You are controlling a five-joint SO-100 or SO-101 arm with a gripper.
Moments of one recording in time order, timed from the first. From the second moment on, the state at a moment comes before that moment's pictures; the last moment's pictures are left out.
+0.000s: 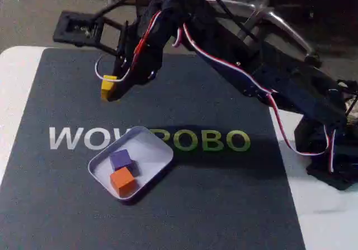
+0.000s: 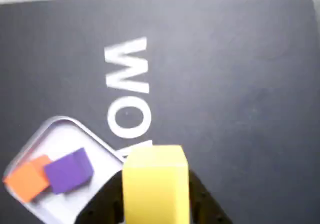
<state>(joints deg) 20.1 27.0 -9.7 97.6 -103.3</state>
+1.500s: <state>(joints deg) 16.0 71.1 51.1 96.9 -109.5</state>
